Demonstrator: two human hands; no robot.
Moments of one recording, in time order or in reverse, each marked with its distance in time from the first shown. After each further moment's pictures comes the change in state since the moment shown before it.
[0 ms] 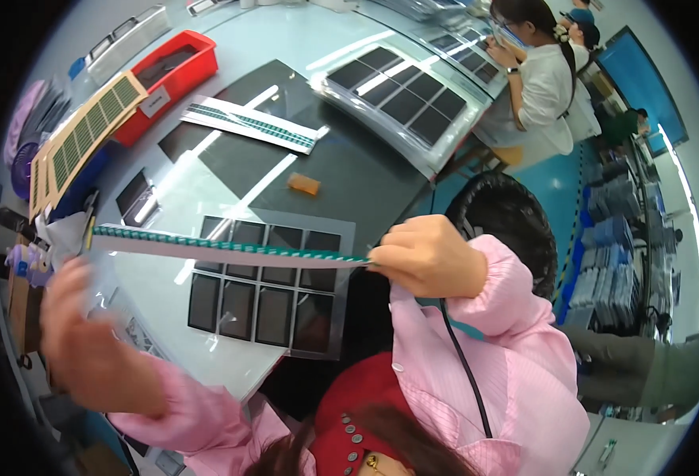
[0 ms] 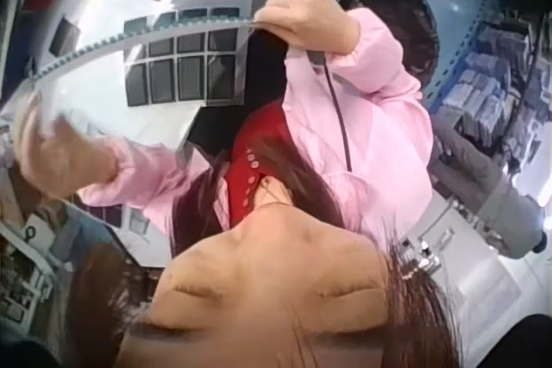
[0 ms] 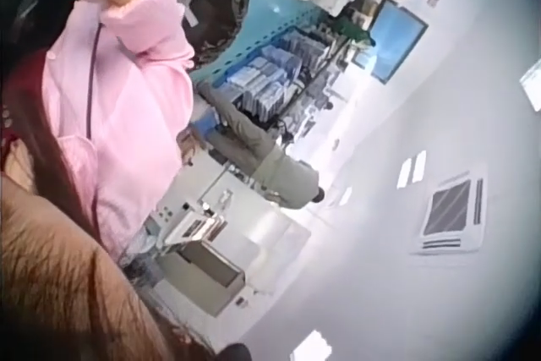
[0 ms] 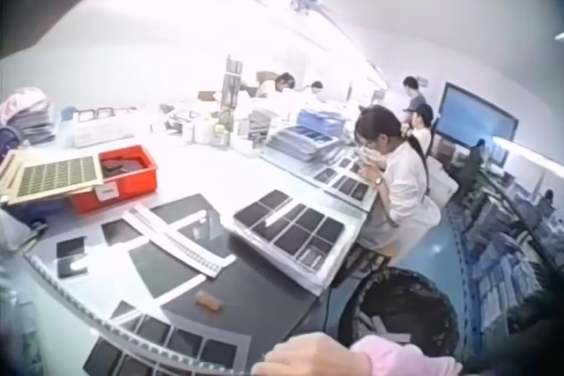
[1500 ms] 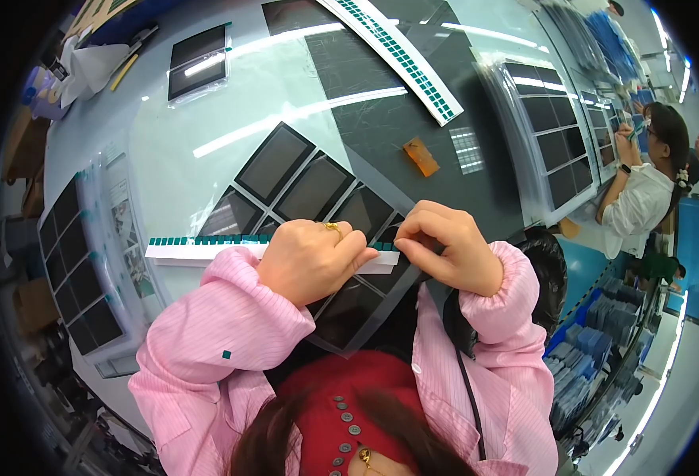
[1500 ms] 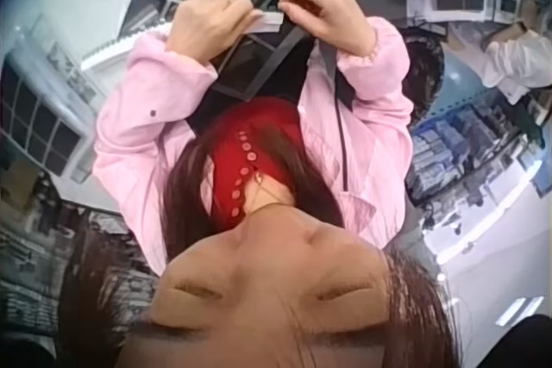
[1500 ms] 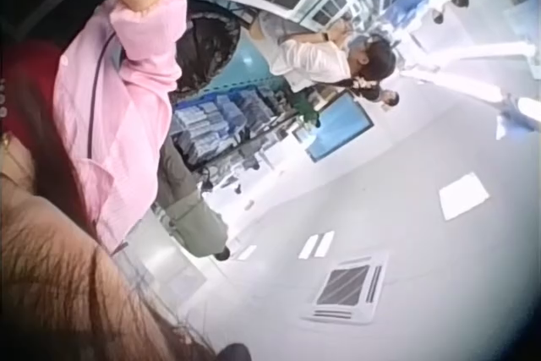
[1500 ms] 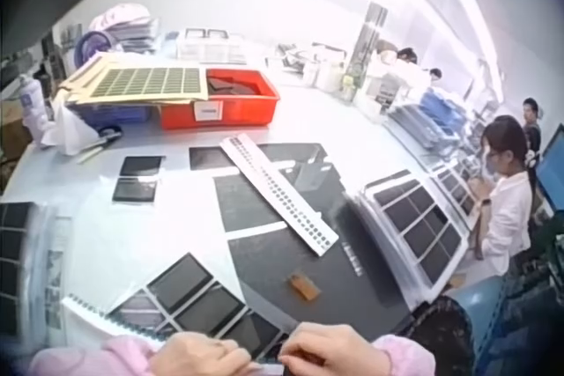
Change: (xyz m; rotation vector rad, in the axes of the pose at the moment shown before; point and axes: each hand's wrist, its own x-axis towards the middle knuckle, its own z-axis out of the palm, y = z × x) left_hand -0.104 0.045 0.168 -0.047 -0.650 -0.355; right_hand 0.045 0.062 0.083 0.643 -0.323 0.314
